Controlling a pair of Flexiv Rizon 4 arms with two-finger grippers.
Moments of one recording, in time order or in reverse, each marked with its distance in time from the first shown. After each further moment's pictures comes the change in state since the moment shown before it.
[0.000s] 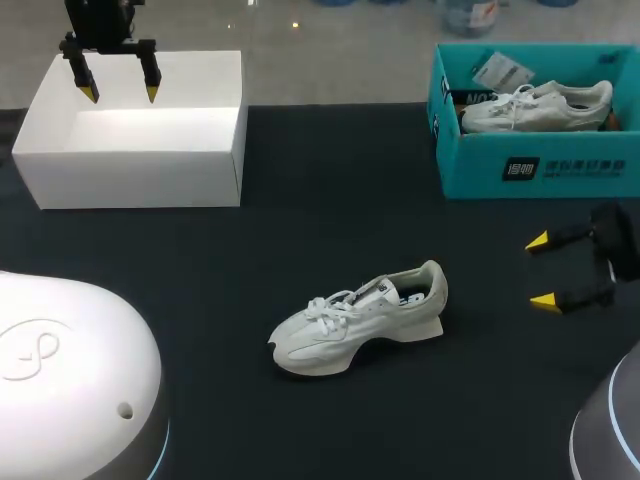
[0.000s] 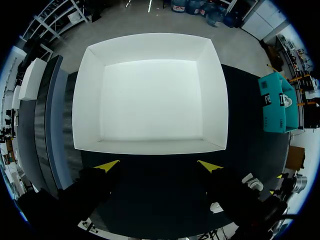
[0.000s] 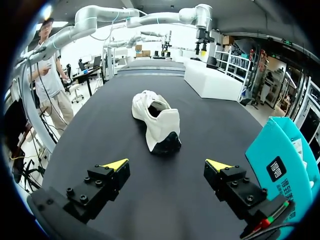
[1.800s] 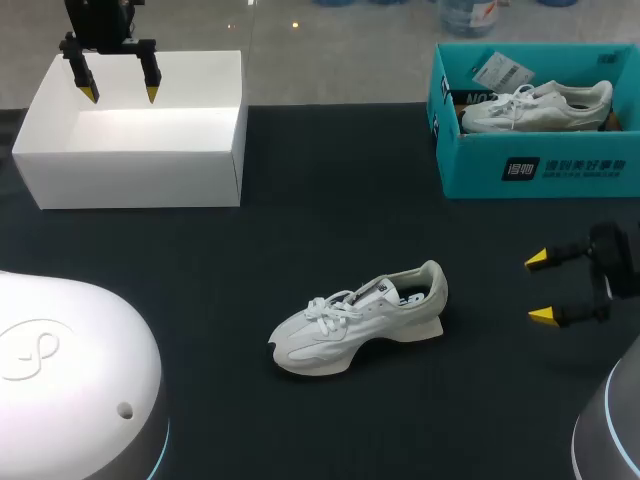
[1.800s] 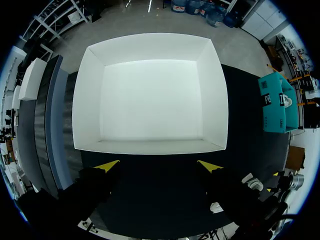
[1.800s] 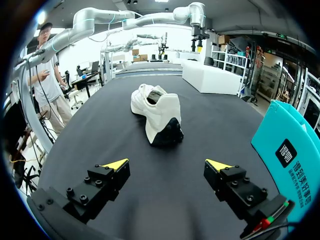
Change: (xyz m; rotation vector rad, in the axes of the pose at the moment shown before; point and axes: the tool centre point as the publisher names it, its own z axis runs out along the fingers) left arm 0.000 0.000 0.000 0.000 0.000 0.000; right arm 0.003 -0.032 0.016 -0.024 0.002 0.053
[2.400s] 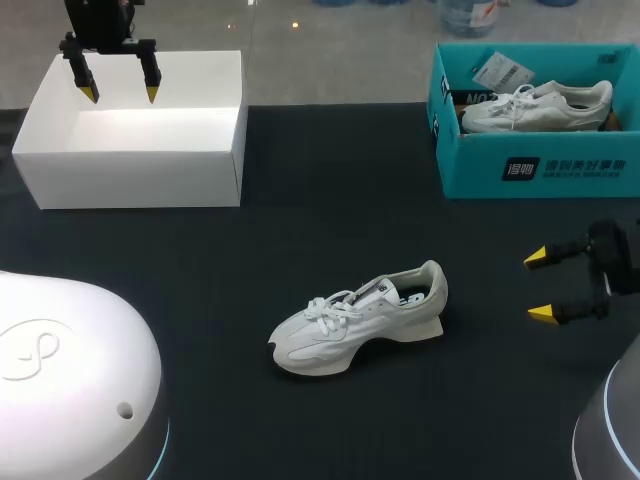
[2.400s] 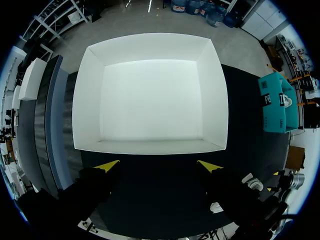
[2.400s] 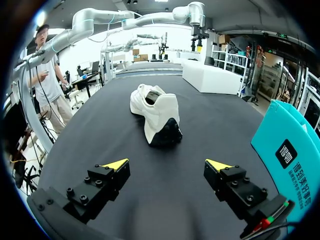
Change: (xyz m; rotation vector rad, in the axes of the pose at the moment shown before) left arm 0.000 0.000 0.000 0.000 0.000 0.000; right arm -0.003 0.001 0.001 0.001 0.007 0.000
